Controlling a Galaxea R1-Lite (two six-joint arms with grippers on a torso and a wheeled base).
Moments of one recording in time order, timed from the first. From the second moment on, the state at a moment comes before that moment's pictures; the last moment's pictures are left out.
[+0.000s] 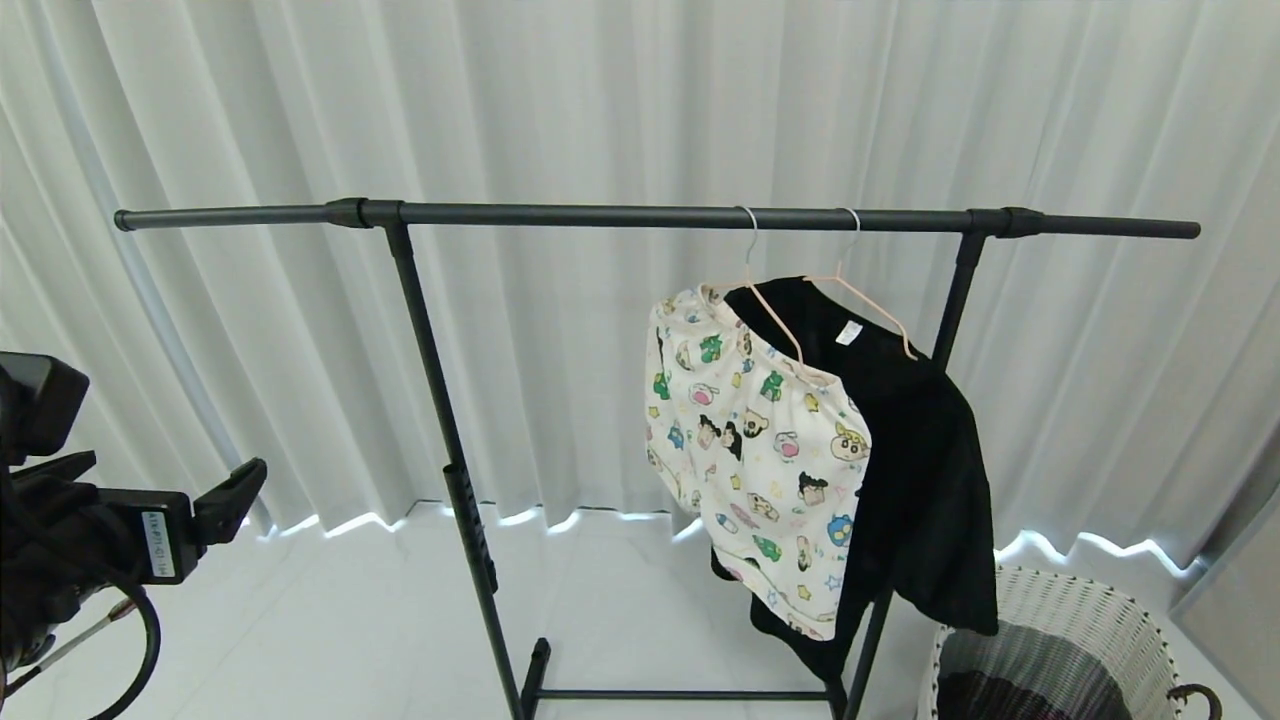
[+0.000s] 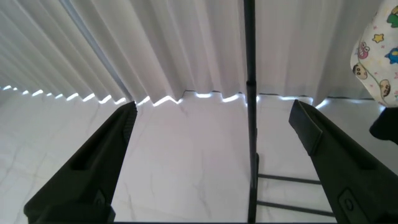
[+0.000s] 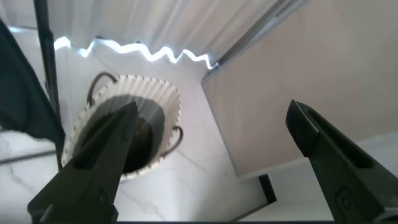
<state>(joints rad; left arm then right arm) -0.04 1.12 -0.40 -0.48 0.24 0.20 0.44 1.14 -1.08 0.50 -0.87 -0.05</state>
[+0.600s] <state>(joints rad) -0.04 1.08 -0.32 -0.48 0.24 0.20 0.37 1.11 -0.99 0.50 -0.87 -0.05</state>
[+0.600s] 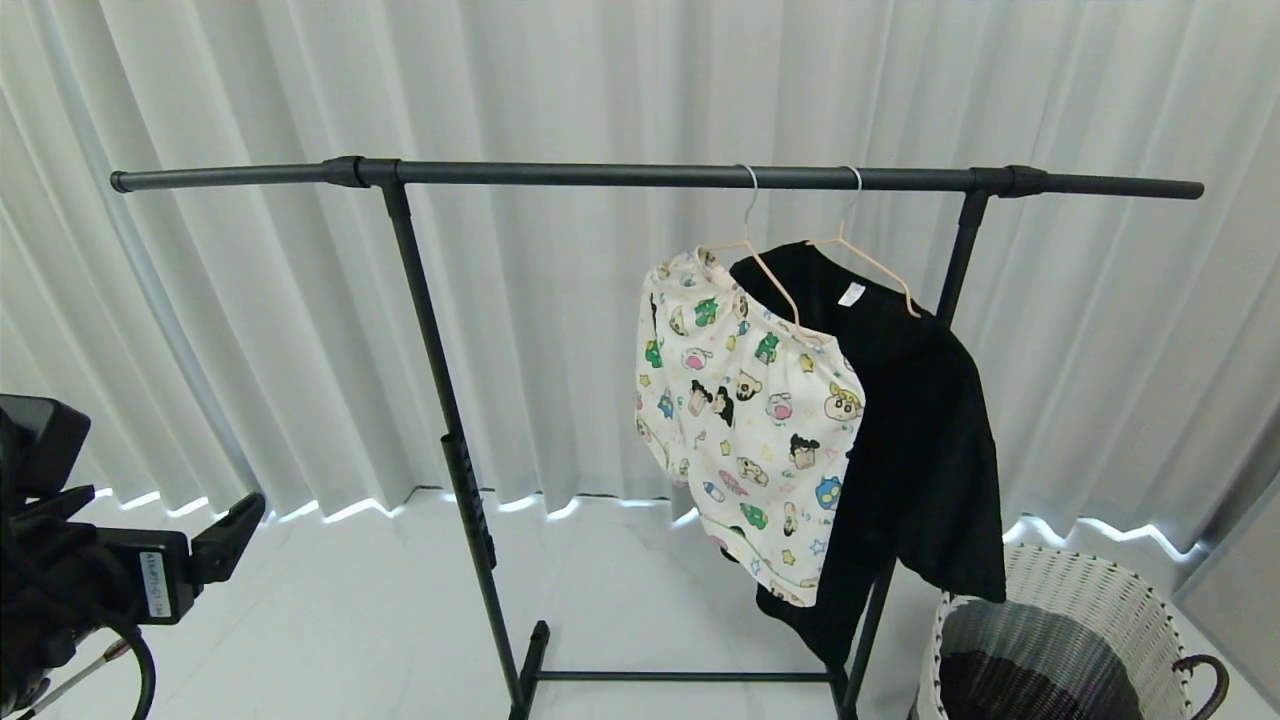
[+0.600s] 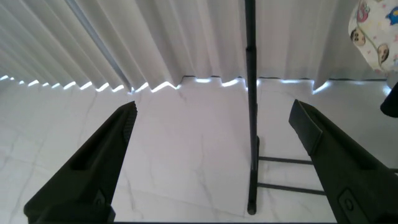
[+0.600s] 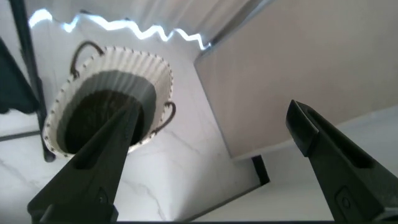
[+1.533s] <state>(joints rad) -0.04 0.75 -0.04 -0.47 0.25 0.23 0.26 0.72 -0.56 0.42 -0.79 0.04</state>
